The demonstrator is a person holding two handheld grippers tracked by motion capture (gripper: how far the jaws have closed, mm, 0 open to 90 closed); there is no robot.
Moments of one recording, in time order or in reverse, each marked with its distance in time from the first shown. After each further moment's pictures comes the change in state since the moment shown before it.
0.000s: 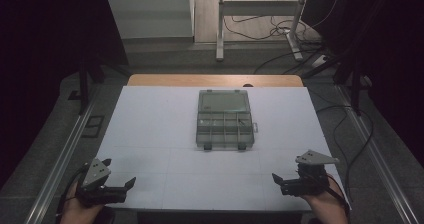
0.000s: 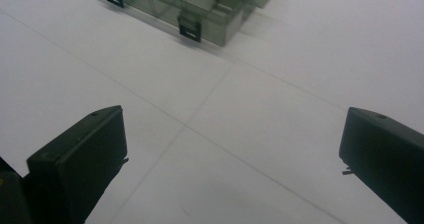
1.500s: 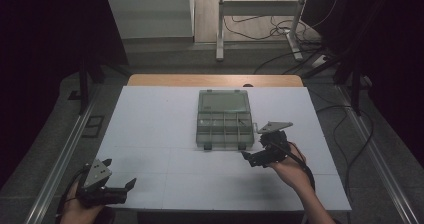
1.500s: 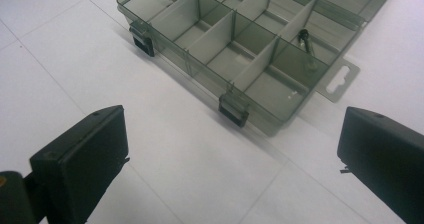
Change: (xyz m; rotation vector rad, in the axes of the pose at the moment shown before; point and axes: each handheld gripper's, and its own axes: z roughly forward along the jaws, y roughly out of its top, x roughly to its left) left arm -0.002 0.000 -0.001 0.004 0.004 0.027; right arm 0.018 0.080 0.078 0.071 0.128 -0.101
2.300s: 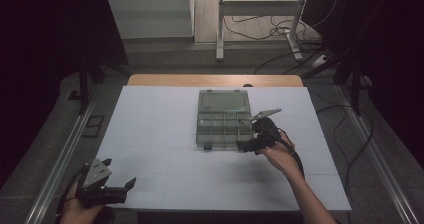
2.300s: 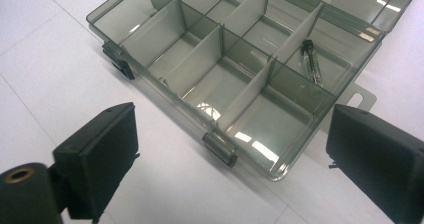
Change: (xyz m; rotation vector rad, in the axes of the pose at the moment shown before) left arm 0.001 0.000 0.000 -0.003 0.000 -0.007; right arm -0.019 0.026 0.038 0.060 0.033 0.042
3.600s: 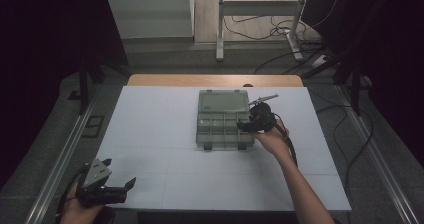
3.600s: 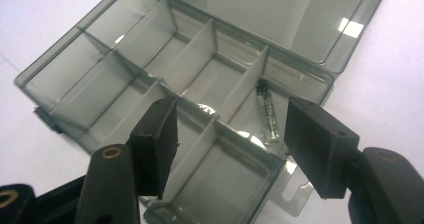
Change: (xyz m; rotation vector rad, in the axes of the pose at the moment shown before) left arm 0.001 0.000 0.000 0.003 -0.001 -0.002; right arm -0.033 0.032 0.027 -0.015 -0.042 0.090
